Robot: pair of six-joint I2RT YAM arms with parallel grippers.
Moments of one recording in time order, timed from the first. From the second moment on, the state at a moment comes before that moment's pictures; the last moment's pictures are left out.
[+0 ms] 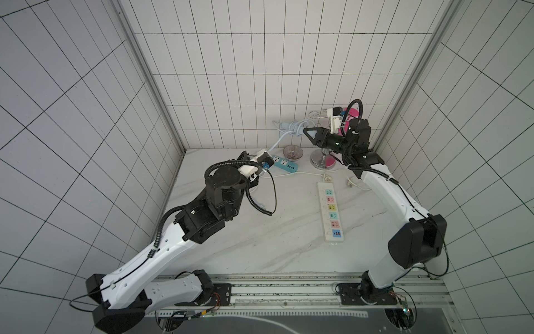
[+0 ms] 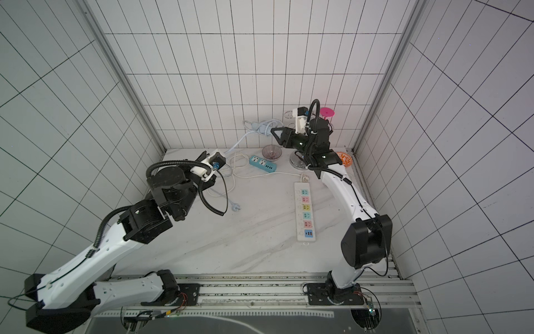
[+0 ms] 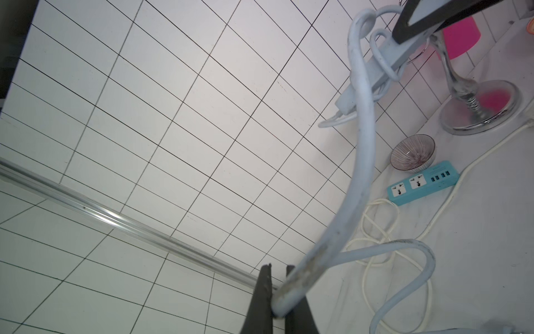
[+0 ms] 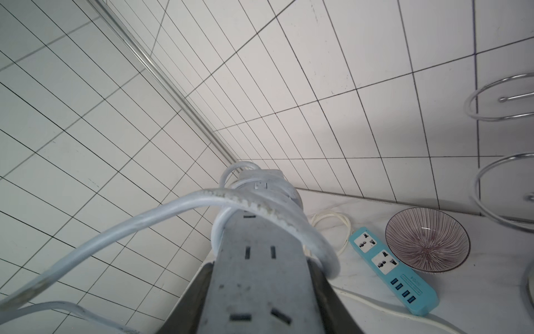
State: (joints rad) left arm -0.86 1.06 1.30 -0.34 -0.69 0.76; right arm 0.23 1.61 1.56 0.00 -0.54 0.57
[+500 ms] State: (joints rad) left arm -0.88 0.92 0.98 -0.15 -0.30 0.50; right arm 0.10 1.68 1.40 1.02 -0.73 1.27
